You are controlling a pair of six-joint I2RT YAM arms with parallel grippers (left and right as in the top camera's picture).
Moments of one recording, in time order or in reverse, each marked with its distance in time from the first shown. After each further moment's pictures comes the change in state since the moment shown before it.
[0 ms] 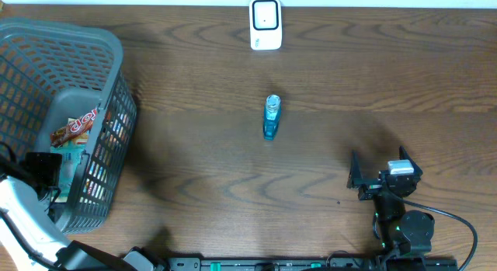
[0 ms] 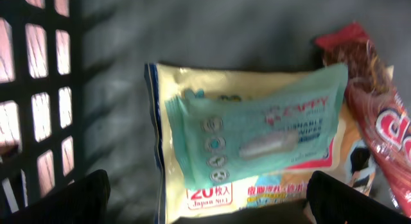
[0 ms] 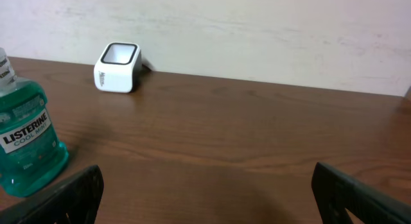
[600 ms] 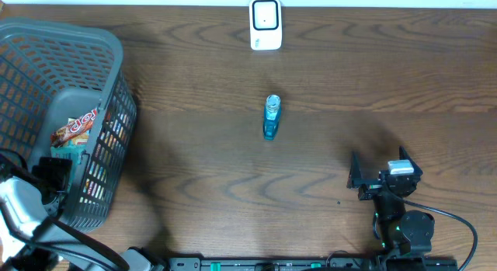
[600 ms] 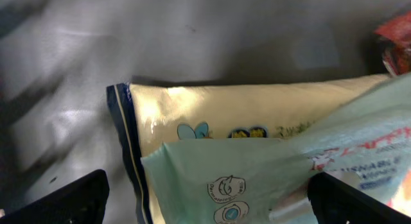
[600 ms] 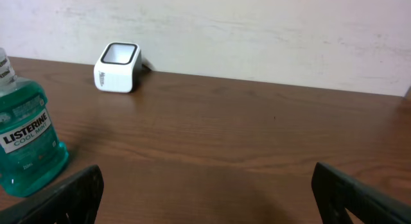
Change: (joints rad) left arm 0.026 0.135 -0.129 0.217 0.065 0.075; right arm 0.000 0.000 0.000 0.000 0.000 0.000
